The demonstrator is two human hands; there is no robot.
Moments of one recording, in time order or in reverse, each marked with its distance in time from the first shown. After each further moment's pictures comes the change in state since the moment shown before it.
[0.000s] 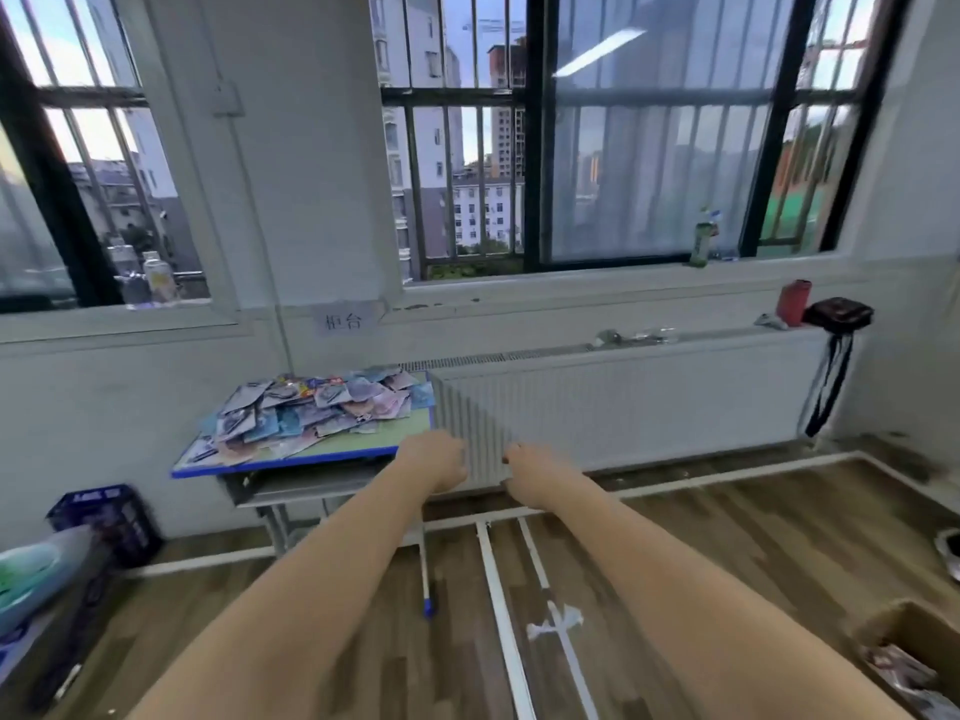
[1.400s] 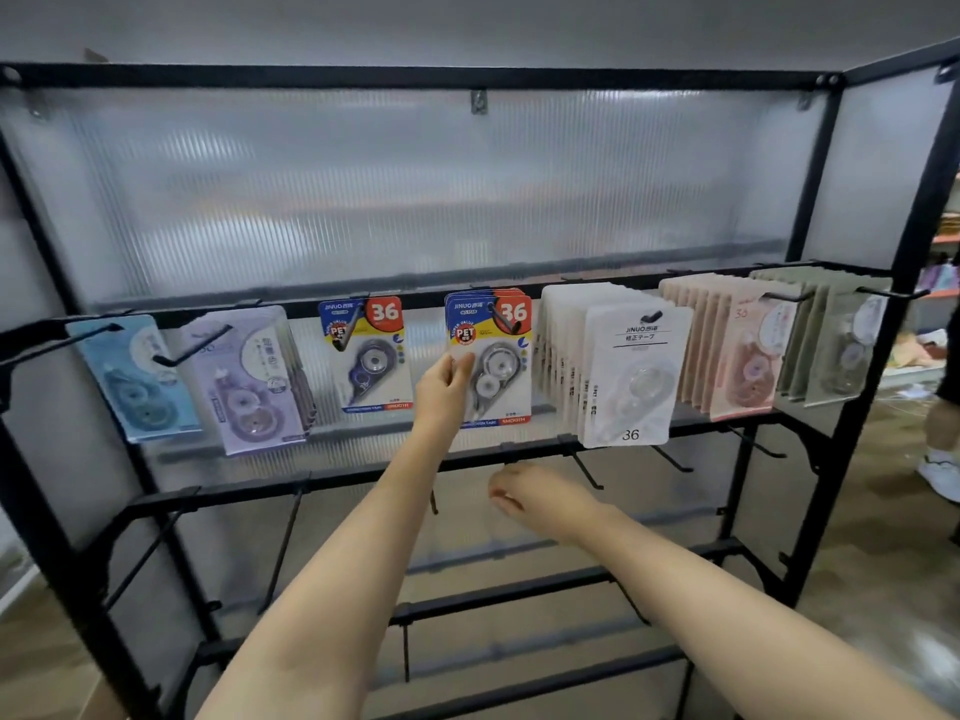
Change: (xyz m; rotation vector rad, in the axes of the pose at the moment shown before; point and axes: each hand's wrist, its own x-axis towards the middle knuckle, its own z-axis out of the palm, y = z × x) left_hand -0.363 0.919 -0.122 -1.426 -0.456 1.377; right_hand -0.797 0.442 -0.034 -0.033 0.312 1.226
